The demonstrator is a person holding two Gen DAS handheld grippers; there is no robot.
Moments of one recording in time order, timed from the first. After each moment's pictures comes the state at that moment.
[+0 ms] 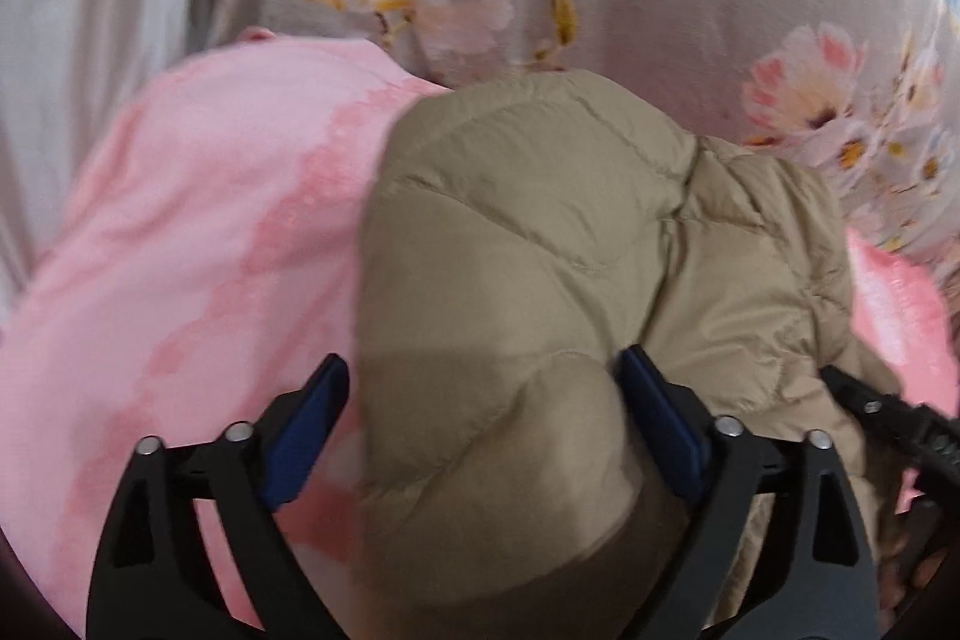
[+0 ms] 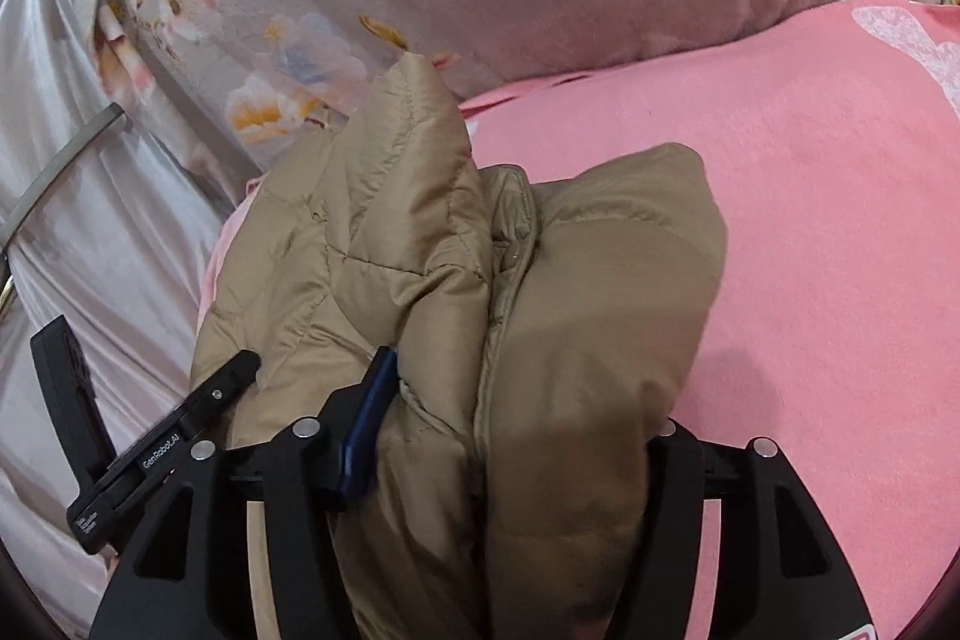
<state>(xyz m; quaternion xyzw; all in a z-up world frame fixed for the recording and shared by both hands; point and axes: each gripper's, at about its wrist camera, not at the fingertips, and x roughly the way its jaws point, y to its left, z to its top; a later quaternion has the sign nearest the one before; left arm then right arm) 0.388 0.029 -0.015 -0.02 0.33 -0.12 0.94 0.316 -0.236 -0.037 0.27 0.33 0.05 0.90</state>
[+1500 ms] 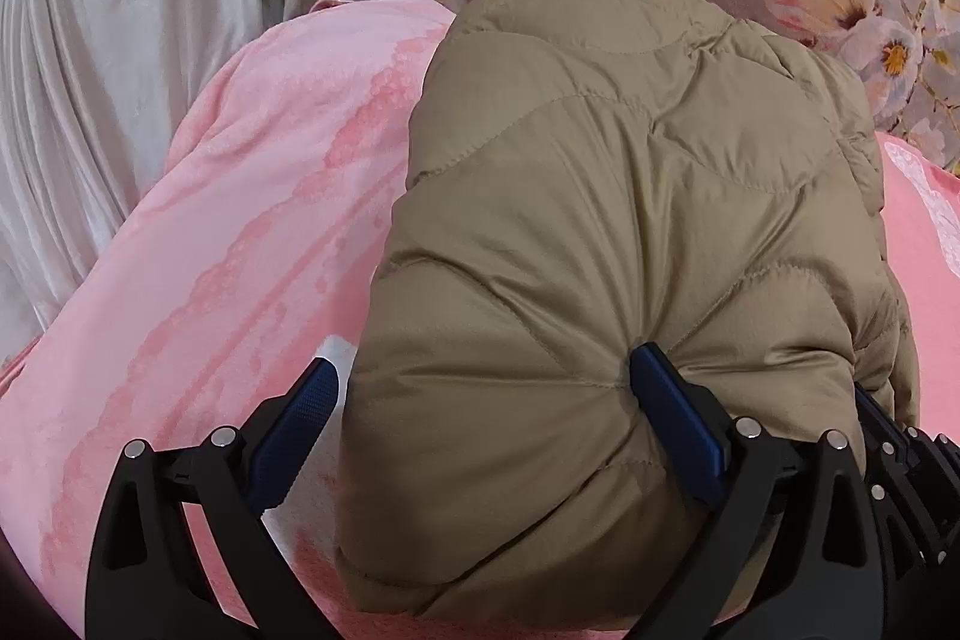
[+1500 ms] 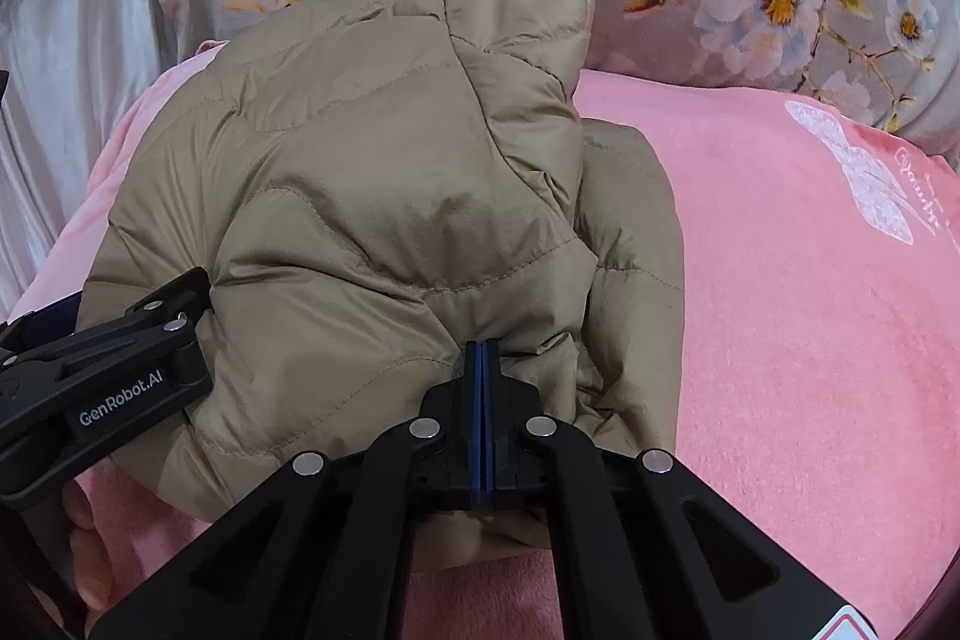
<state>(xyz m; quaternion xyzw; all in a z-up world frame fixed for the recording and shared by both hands) 0.314 0.001 -0.049 0.04 0.37 -0.02 0.93 0.251 -0.148 -0.062 0.06 0.36 -0.08 0.93</state>
